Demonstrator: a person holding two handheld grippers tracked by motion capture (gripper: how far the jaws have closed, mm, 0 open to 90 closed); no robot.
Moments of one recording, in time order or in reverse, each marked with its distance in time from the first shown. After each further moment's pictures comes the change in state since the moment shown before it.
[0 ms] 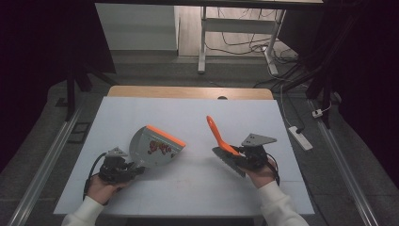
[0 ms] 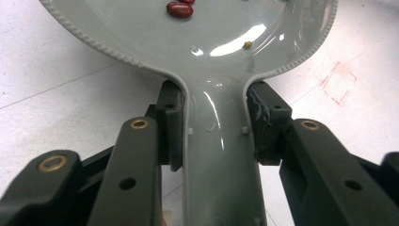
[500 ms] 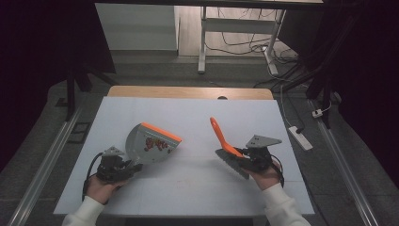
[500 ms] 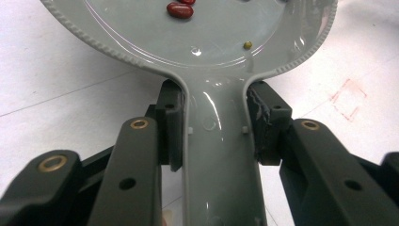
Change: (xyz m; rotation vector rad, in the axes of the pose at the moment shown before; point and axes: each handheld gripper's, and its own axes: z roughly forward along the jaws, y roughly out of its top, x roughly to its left) left arm 0.002 -0.002 -0.004 -0.044 0.050 -0.038; right arm -0.002 -0.006 -0.011 0.009 0.013 0.016
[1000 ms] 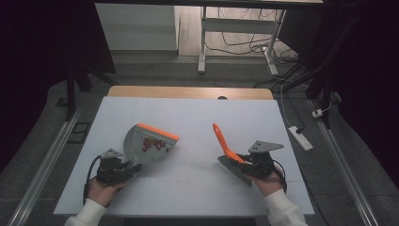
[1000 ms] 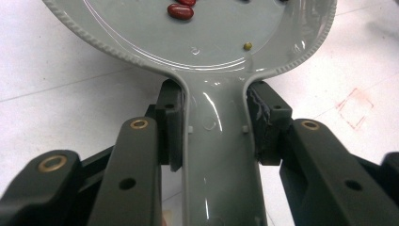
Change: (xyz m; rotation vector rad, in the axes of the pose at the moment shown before) left arm -0.004 -0.006 0.001 -0.026 0.025 -0.059; right arm 0.002 -0.018 -0.005 0.044 0.008 0.064
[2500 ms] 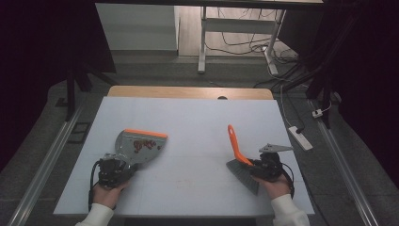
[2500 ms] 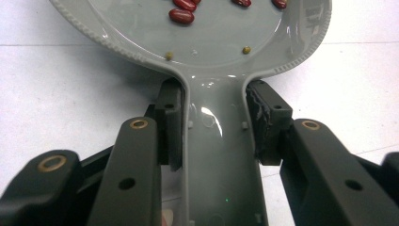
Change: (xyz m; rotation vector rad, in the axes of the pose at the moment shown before) left arm 0.002 -0.012 0.015 -0.013 0.170 -0.179; right arm -0.026 -0.024 -0.009 0.052 -0.033 0.206
